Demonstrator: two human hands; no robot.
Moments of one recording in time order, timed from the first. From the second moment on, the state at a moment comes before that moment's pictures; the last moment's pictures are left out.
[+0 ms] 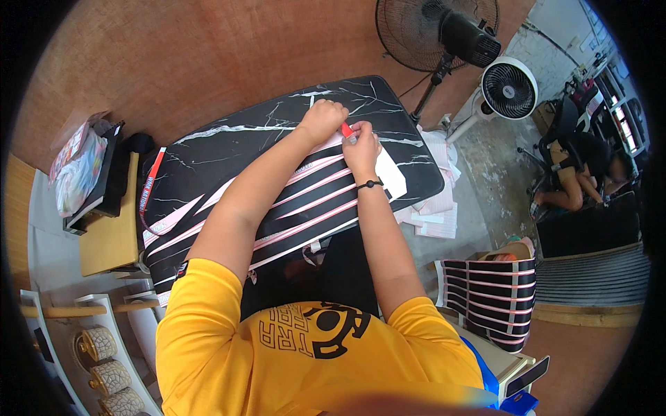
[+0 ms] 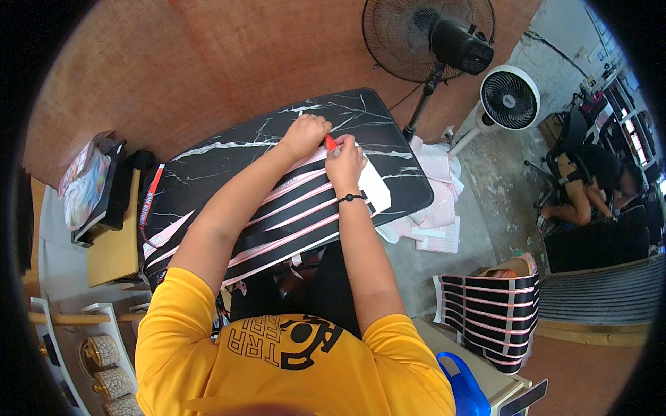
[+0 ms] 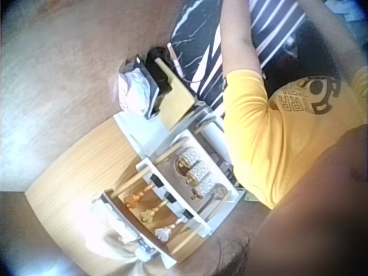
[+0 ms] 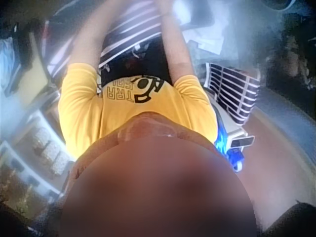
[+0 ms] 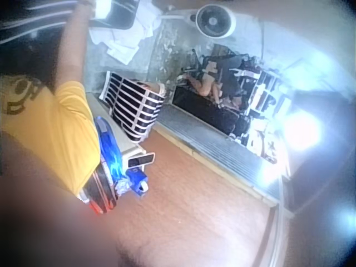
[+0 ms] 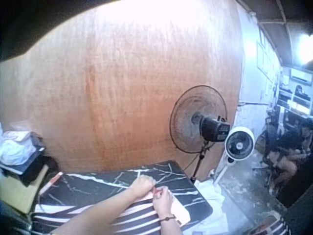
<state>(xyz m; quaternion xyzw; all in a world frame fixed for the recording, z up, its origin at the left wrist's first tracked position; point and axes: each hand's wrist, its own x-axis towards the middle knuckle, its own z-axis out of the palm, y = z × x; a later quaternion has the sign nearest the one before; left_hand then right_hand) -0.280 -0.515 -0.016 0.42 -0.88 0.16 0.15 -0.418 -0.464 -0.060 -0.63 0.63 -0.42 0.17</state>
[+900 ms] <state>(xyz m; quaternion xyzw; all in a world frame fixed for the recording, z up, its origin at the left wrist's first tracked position) -0.312 -0.430 -0.016 0.65 -0.69 -0.20 0.24 -0.445 -0.476 -0.062 -0.48 0.40 -0.55 0.55</state>
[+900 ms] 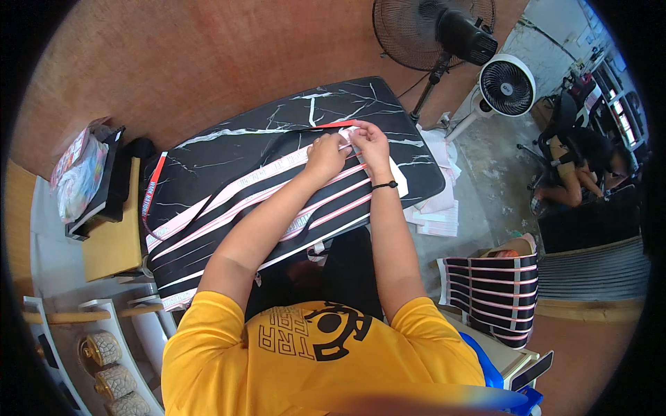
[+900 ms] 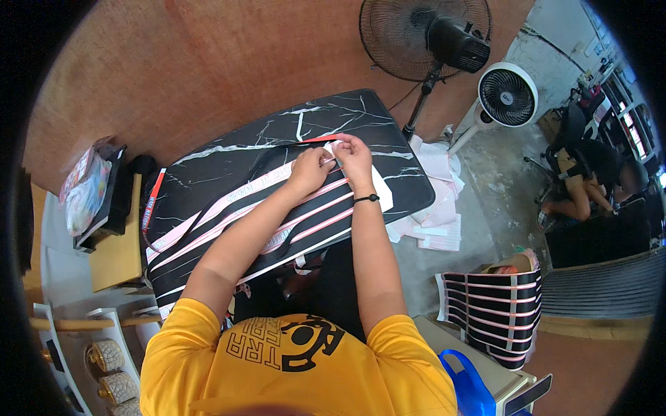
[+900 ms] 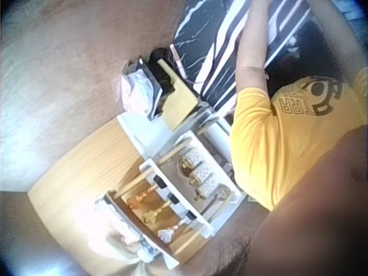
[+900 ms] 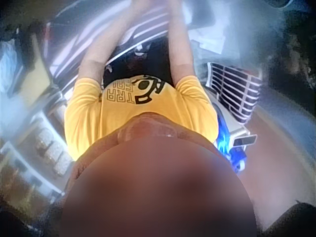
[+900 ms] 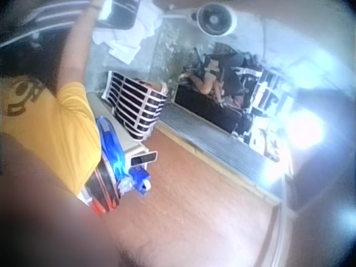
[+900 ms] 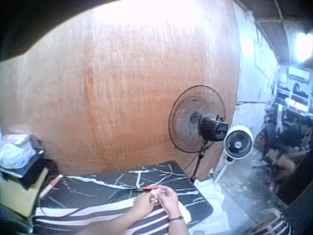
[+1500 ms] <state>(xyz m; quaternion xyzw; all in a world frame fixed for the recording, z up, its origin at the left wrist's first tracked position) -0.348 -0.378 -0.062 0.66 -0.73 -0.06 0.18 -0.460 -0.457 -0.056 -0.61 0.58 -0.45 0.28</state>
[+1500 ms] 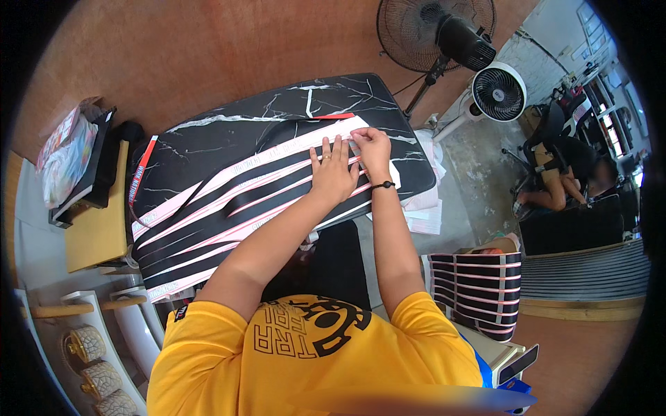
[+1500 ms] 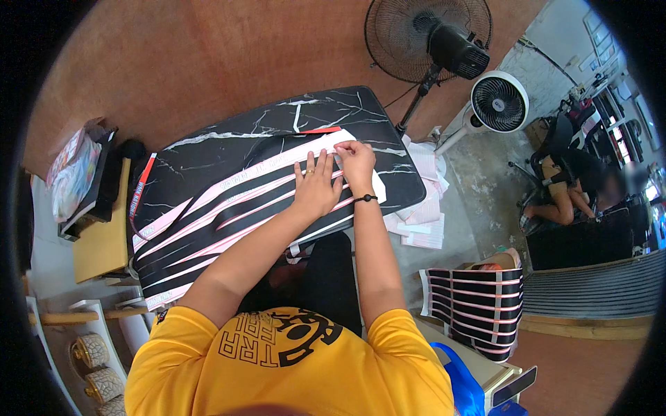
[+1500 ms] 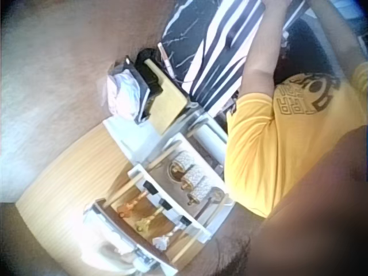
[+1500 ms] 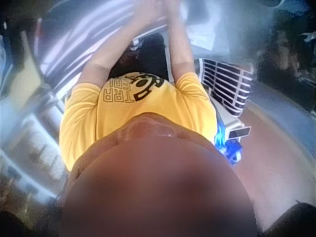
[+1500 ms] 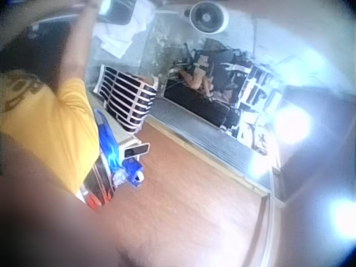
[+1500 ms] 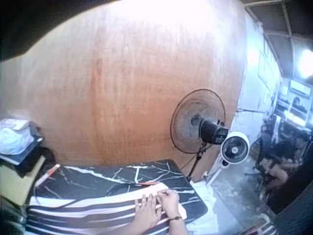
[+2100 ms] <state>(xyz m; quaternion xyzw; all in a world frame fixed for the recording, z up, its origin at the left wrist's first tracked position) -0.350 -0.378 -0.057 0.68 -0.72 -0.08 0.14 -0.508 -0.412 -0.064 -0.59 0.55 -0.50 0.31</state>
